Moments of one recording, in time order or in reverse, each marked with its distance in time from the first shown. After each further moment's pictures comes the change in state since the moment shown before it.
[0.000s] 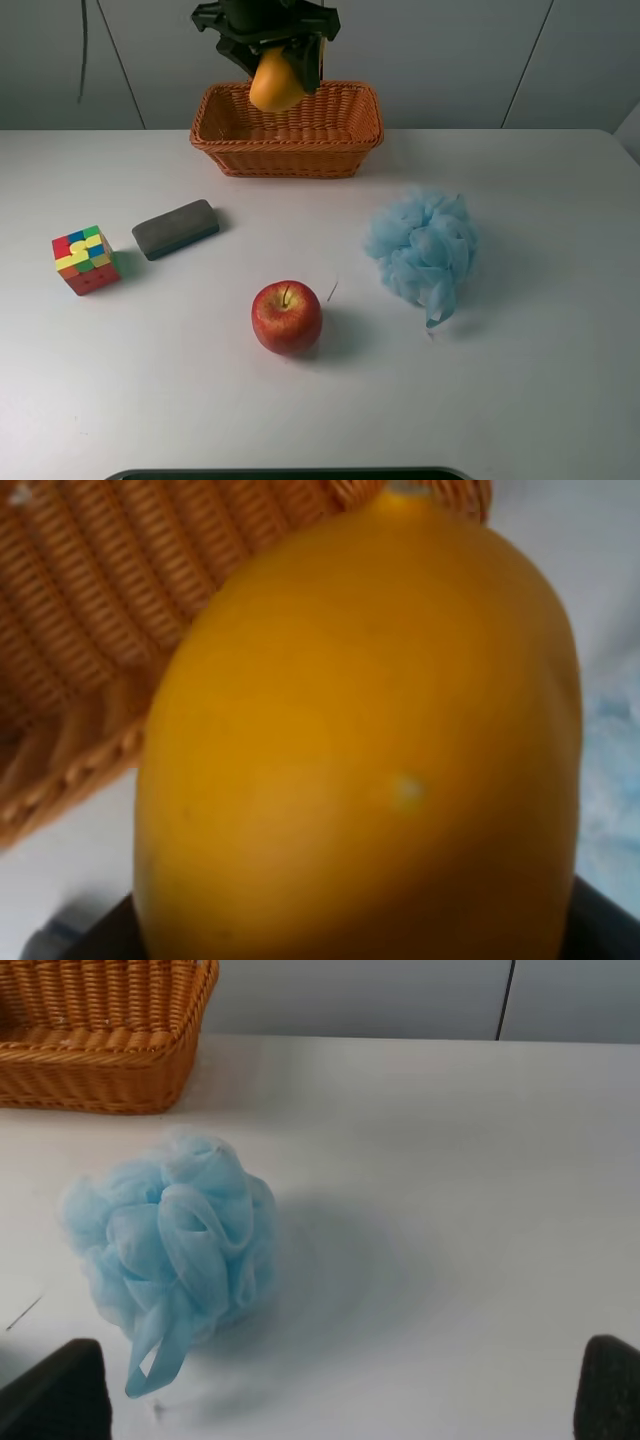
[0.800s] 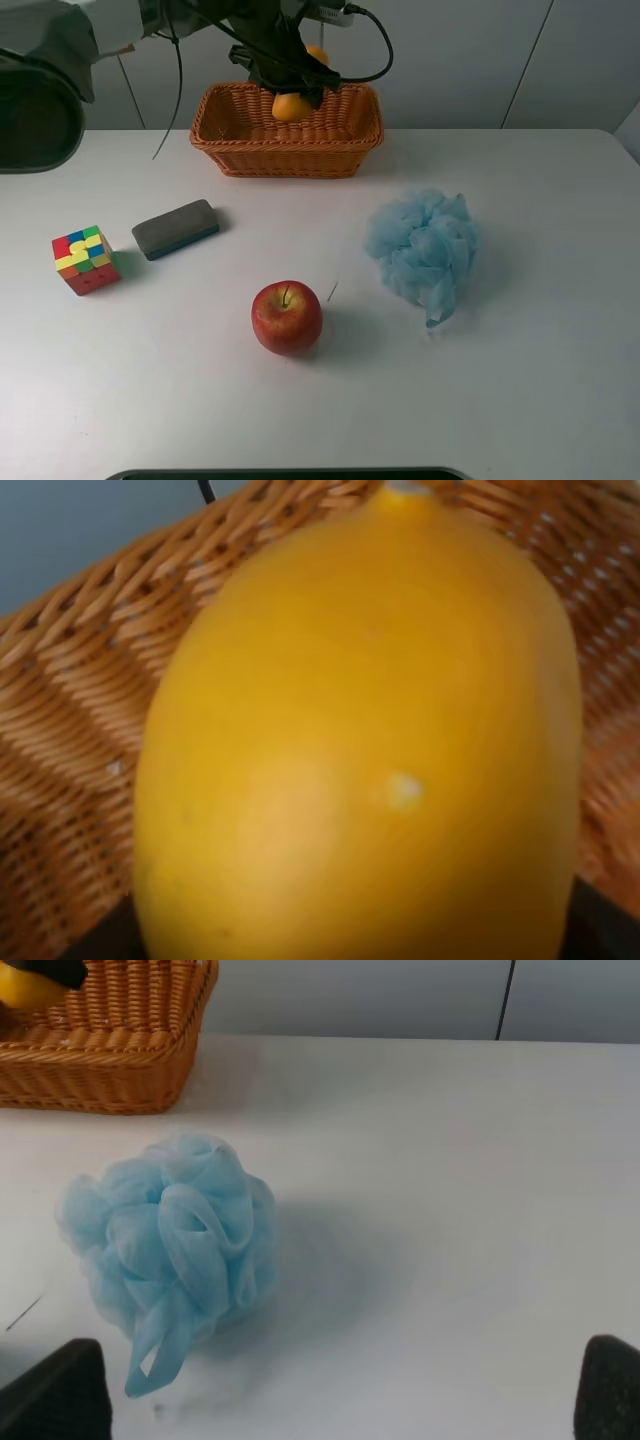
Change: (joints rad) left arm 0.042 0.374 -0.276 0.168 -0.322 0.011; right arm 0.000 0.000 0.000 0.000 0.000 0.000
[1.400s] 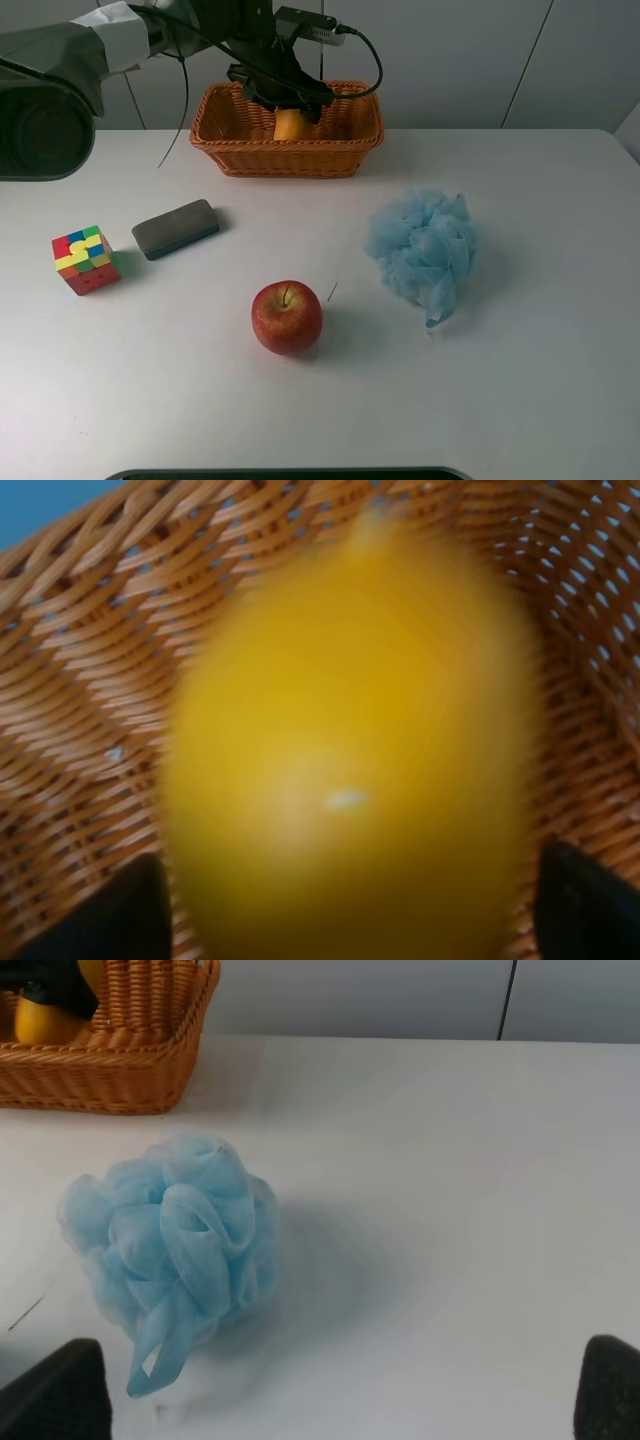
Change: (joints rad) left arm 0.016 0.045 -0.001 -0.022 -0.022 0.000; right arm 0.000 0.000 0.000 0.002 0.000 0.000
